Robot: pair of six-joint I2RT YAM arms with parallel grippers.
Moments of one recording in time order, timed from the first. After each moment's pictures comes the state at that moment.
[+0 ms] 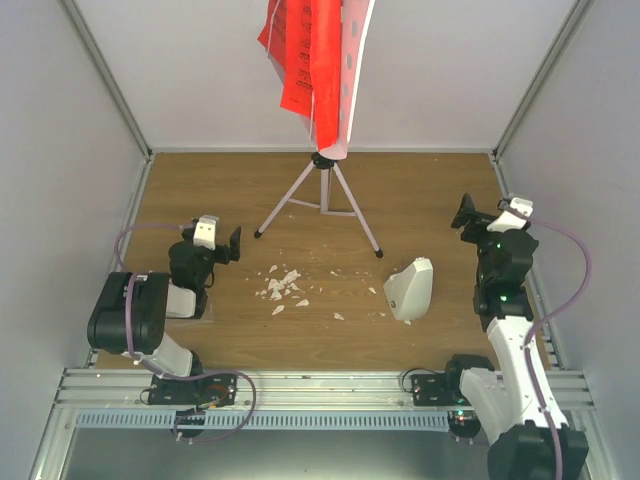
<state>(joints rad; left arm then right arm) 0.01 1.56 0.28 1.10 0.21 0.05 -0.09 0.80 0.56 0.21 0.05 0.17</state>
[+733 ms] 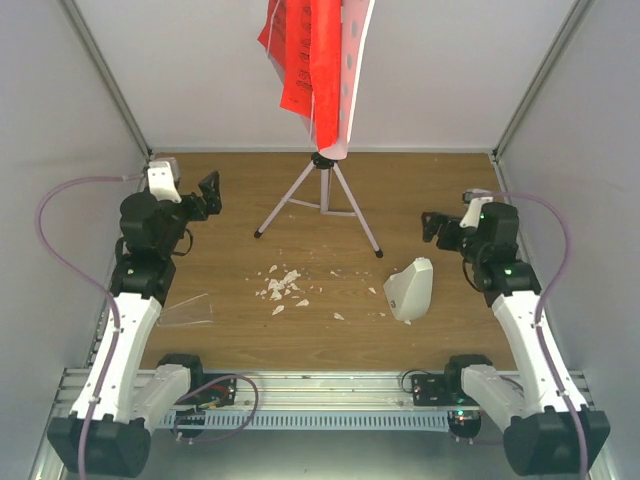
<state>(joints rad) -0.03 0.93 0.89 -0.06 0.09 -0.26 0.01 0.91 0.84 -0.41 -0.17 0.26</state>
